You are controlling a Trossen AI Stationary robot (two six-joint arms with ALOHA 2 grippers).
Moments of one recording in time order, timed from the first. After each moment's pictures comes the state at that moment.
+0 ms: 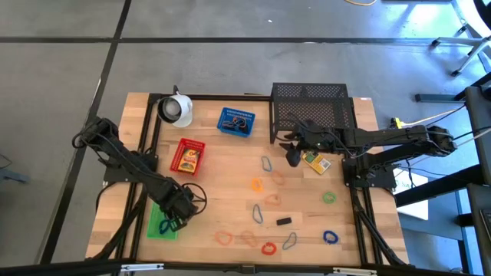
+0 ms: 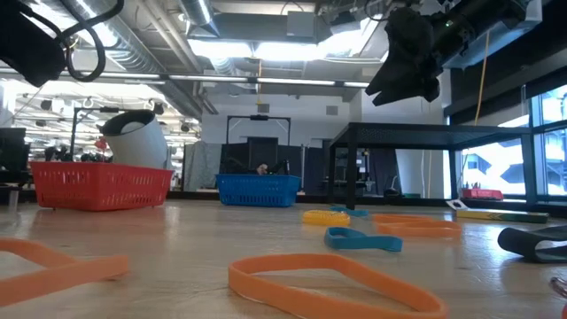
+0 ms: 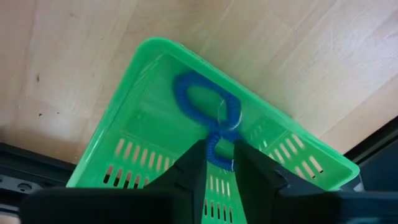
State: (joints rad) left arm -0.64 1.49 0.92 -0.97 0.26 -1.22; right arm -0.02 1.11 0.73 -0.28 0.29 0.41
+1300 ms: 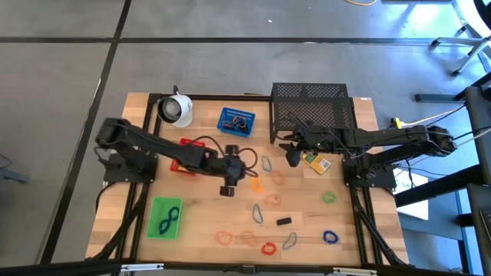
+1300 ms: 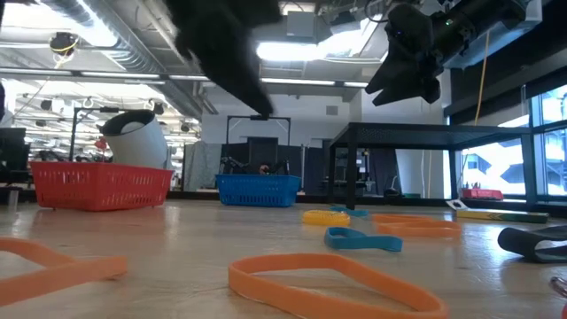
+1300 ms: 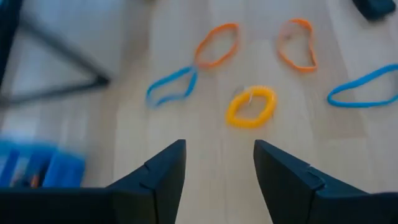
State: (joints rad) left arm -0.17 1.64 1.14 -0.38 -0.27 0.07; right arm -0.02 1.11 0.73 -0.27 0.28 0.46
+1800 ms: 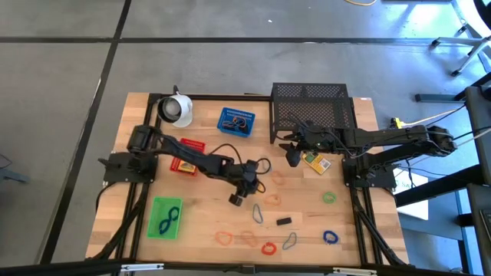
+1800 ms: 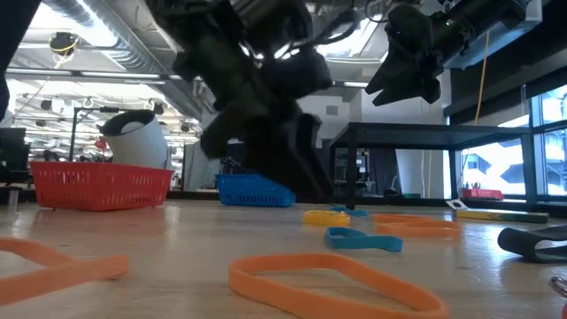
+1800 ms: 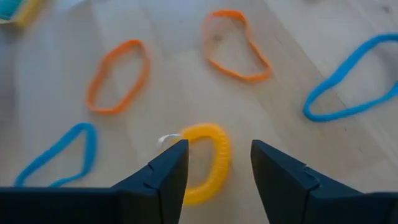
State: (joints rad) left arm -0.13 1.96 1.14 -0.01 0.02 0.33; right arm -0.02 1.11 0.73 -0.28 0.28 0.46
